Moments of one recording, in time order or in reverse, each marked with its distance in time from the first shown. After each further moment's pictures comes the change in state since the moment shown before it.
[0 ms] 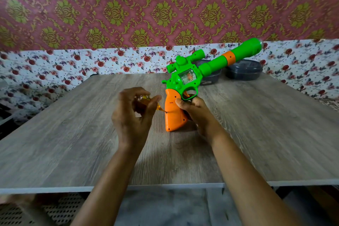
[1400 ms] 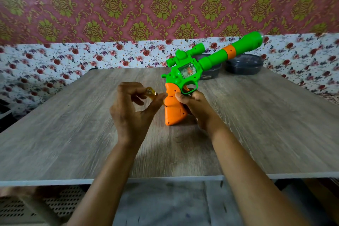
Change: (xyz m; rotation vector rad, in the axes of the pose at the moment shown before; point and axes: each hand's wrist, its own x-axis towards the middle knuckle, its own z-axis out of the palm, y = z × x) left_hand -0.001 -0.002 0.000 0.053 0.003 0.093; right_hand 0.008 0.007 -0.003 -0.037 -0.006 -0.006
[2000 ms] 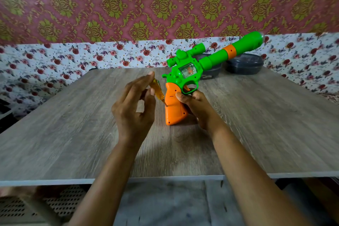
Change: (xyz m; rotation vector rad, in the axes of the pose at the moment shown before) left_hand 0.004 0.002 -0.002 0.071 -0.059 0.033; right_hand -0.006 -0.007 0.002 -0.009 0.010 0.019
